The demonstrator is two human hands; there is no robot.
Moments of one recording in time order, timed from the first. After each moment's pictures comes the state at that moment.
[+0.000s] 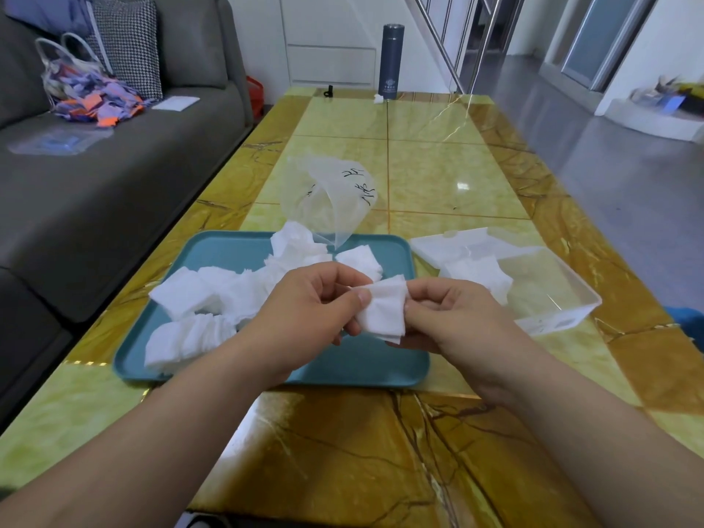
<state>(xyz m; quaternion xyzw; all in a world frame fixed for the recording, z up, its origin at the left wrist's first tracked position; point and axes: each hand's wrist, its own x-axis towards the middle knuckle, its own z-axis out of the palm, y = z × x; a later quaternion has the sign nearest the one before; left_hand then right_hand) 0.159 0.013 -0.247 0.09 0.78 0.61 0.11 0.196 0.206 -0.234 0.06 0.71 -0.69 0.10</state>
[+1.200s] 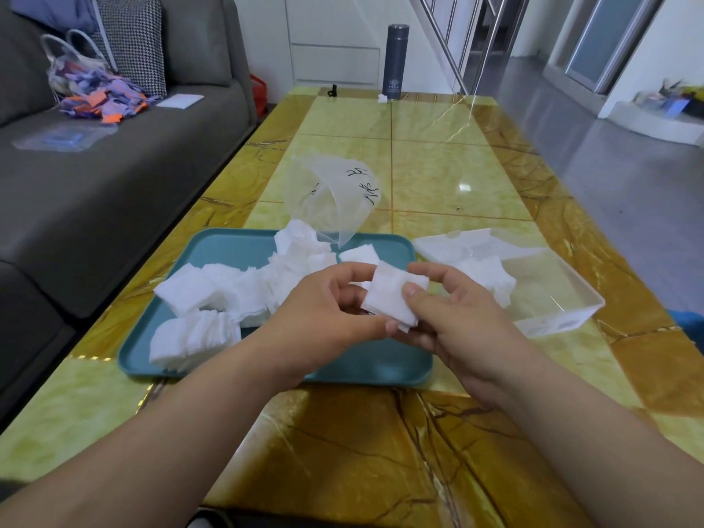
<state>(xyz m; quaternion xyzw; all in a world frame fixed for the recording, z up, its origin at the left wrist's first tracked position) 0.168 0.019 -0.238 0.12 0.75 0.63 0.18 0.192 0.200 -0.242 0.12 0.61 -0.78 0.06</state>
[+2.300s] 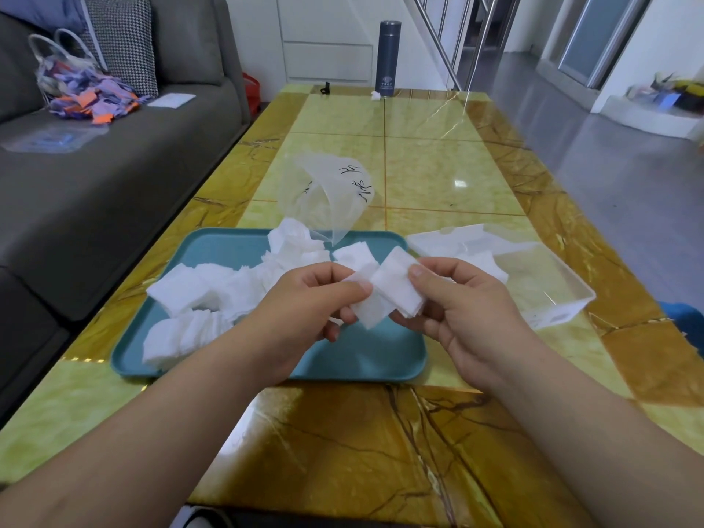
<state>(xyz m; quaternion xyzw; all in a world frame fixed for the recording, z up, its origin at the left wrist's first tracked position) 0.159 0.014 -0.243 0.02 0.71 0.68 0.19 0.186 0.207 -0.240 0.18 0.57 -0.80 0.00</state>
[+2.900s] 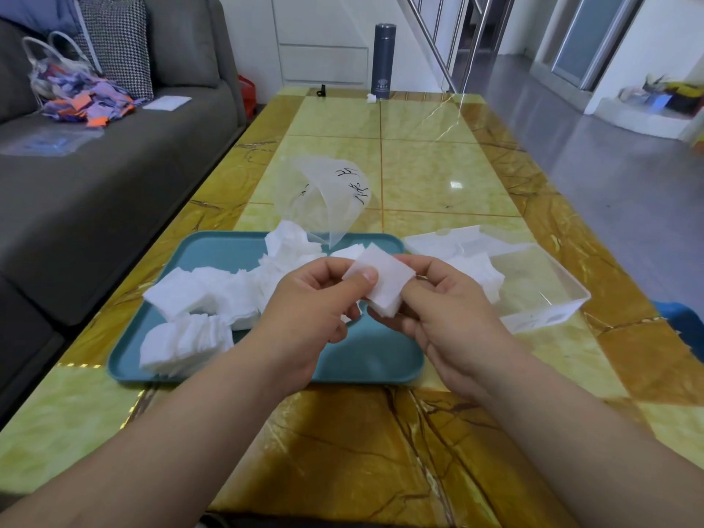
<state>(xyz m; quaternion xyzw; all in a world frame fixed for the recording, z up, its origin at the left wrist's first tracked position) 0.164 0.031 -0.246 -0.02 0.65 0.75 0.12 0.192 0.190 -0.237 0.12 0.59 -0.80 0.02</state>
